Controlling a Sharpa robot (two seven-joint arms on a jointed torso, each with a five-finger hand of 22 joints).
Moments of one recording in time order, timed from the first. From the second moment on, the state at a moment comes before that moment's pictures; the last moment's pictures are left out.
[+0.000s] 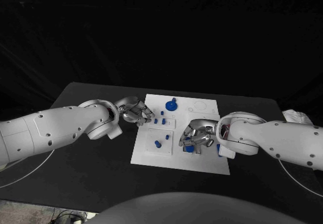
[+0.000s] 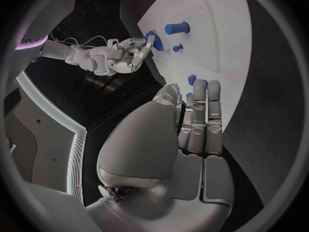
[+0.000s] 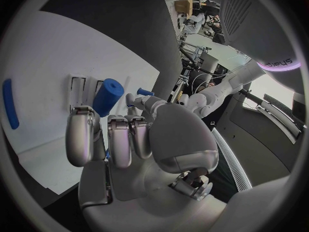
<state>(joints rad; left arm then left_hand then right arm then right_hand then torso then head) 1.23 -0.79 -0.22 1.41 -0.80 -0.14 0.04 1.62 -0.02 0.07 0.29 0.49 0.98 0.13 0.07 0.07 0.72 0.15 0.53 0.07 0.99 0.07 0.80 0.37 0.16 0.99 0.17 0.42 1.31 1.19 -0.81 -0.23 1.61 -0.96 0.04 -0.18 1.15 0.03 0.38 0.09 0.71 0.94 0.11 0.10 0.42 1.47 0.01 1.57 1.31 1.47 -0.05 1.57 1.31 0.05 1.44 0.07 1.36 1.31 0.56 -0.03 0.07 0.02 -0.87</state>
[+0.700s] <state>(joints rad) 1.23 -0.79 -0.22 1.41 -0.80 -0.14 0.04 1.62 -0.02 0.07 0.29 0.49 0.98 0.13 0.07 0.07 0.72 0.15 0.53 0.07 0.98 0.07 0.80 0.37 0.16 0.99 0.17 0.42 1.31 1.19 -0.86 -0.23 1.64 -0.97 -0.05 -0.10 1.19 -0.01 0.32 0.01 0.37 0.90 0.06 0.12 0.43 1.47 -0.02 1.57 1.31 1.46 -0.06 1.57 1.31 0.05 1.42 0.05 1.35 1.31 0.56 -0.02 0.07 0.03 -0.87</state>
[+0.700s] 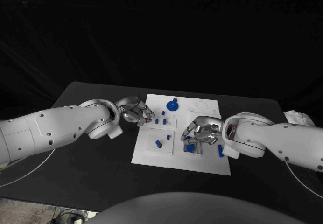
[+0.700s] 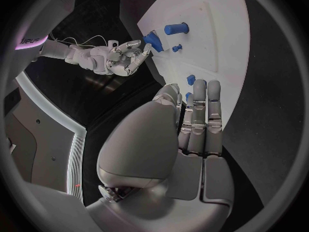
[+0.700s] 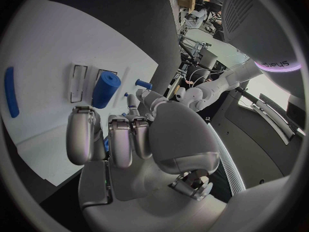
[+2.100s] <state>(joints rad) 1.23 -0.80 -0.22 1.42 -0.80 -0.14 0.05 1.62 -0.02 0.07 0.29 0.49 0.98 0.13 0.07 0.07 0.72 0.15 0.53 0.07 0.98 0.07 0.80 0.37 0.16 0.99 0.17 0.43 1.31 1.08 -0.96 -0.23 1.70 -1.39 -0.30 -0.03 1.31 -0.06 0.19 0.04 0.63 0.62 0.07 1.10 1.26 1.46 -0.01 1.57 1.31 1.46 -0.06 1.57 1.31 0.05 1.42 0.06 1.35 1.31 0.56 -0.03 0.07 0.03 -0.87</state>
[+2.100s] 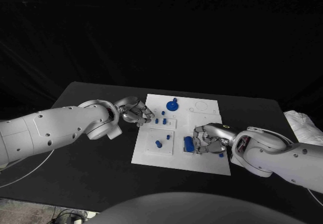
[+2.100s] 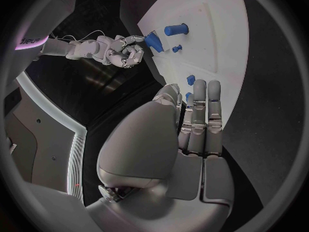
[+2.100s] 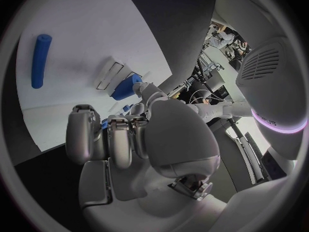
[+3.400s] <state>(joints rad) 1.22 -0.81 -0.22 1.42 -0.80 -0.15 0.06 1.62 -0.02 0.07 0.29 0.49 0.98 0.13 0.07 0.07 0.72 0.15 0.53 0.07 0.98 0.07 0.80 0.37 0.16 0.99 0.17 0.43 1.31 1.10 -1.01 -0.23 1.72 -1.34 -0.40 -0.05 1.17 -0.02 0.13 0.24 0.19 0.62 0.09 0.72 0.91 1.47 0.01 1.57 1.31 1.47 -0.04 1.57 1.31 0.05 1.44 0.07 1.37 1.31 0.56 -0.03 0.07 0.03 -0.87</state>
